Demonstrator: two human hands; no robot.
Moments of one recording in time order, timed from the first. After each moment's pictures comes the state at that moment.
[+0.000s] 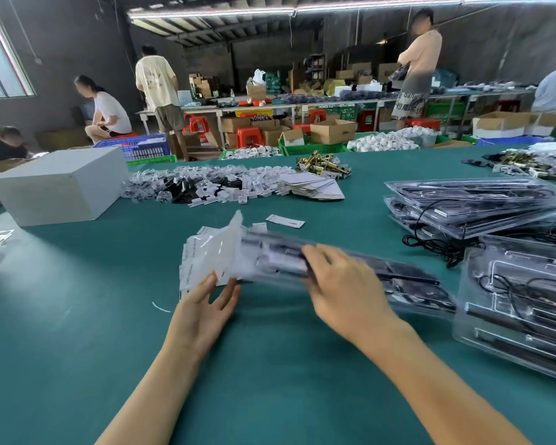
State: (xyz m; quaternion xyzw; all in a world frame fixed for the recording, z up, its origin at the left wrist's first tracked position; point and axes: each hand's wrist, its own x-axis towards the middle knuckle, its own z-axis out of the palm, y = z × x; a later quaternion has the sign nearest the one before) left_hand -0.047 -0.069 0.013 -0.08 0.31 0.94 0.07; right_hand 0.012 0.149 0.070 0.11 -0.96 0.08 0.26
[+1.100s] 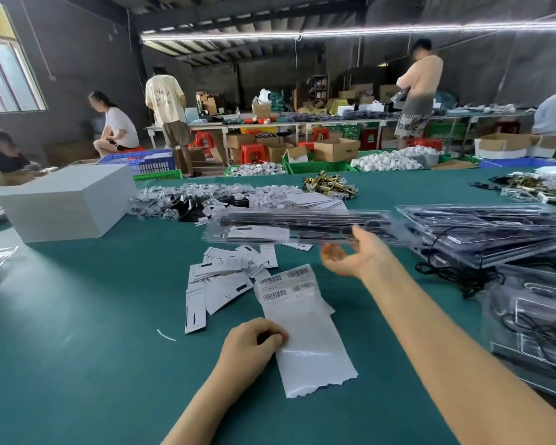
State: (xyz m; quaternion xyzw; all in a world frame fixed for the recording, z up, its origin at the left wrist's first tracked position) left_hand -0.038 -0.035 0.007 0.13 0.87 0.48 0.00; right_hand -0.106 0.177 0.114 -0.28 -0.19 0.94 -0.02
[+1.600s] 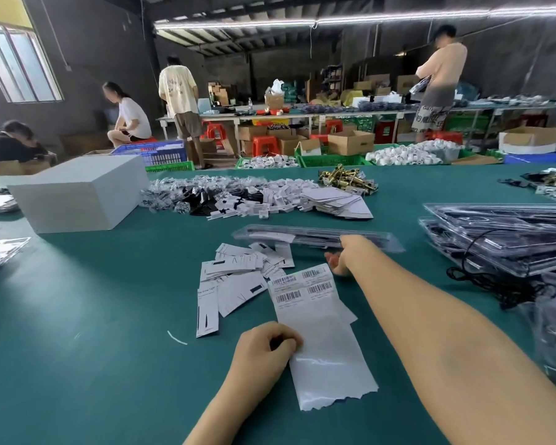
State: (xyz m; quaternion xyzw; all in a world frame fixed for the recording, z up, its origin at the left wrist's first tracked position) left_hand -0.045 -0.040 0.002 0.11 0.85 0.52 -0.02; right_hand -0.216 0.158 0.066 -0.42 -0.47 0.77 -0.08
